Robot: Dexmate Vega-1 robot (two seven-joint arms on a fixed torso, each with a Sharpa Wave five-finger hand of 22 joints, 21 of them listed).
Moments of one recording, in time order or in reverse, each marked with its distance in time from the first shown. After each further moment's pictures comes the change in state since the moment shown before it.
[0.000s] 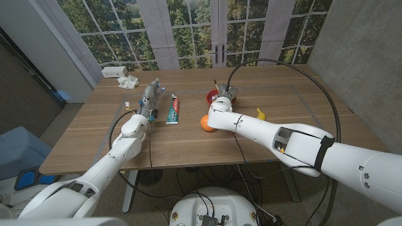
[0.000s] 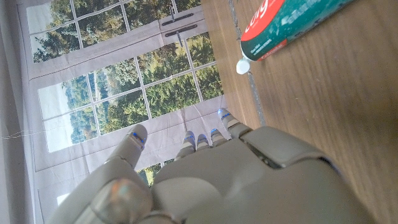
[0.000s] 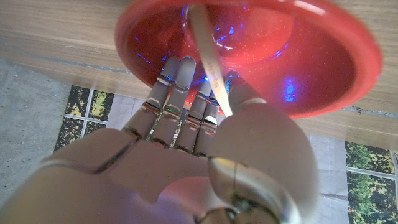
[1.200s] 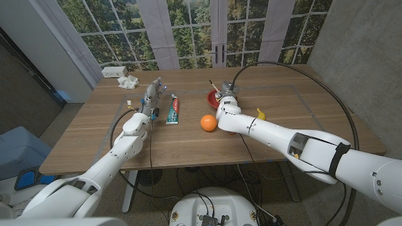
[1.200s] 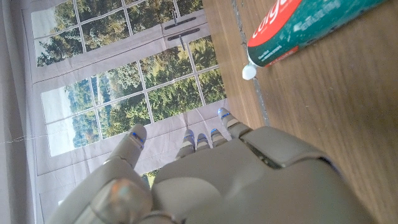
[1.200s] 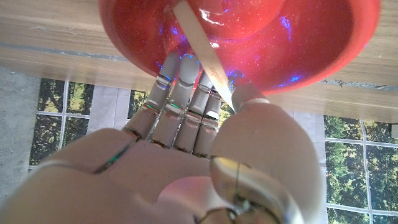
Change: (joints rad) left arm -0.013 -0.006 0.009 0.005 0.005 0.000 -0.009; left_hand 0.000 0.000 -0.002 -0.015 0.000 0.023 -0.012 0.004 0.000 0.011 0.000 0.000 0.000 0.005 -0.005 0.000 0.000 0.005 0.005 -0.013 0.000; right arm -0.061 -0.147 0.044 -0.197 -0.058 0.111 0.031; right_hand -0.132 0.073 -0.023 0.047 -0.020 0.133 0.053 -0.012 0.018 0.197 0.065 0.196 0.213 0.221 -0.064 -0.004 0.258 -0.024 0.002 0.238 0.007
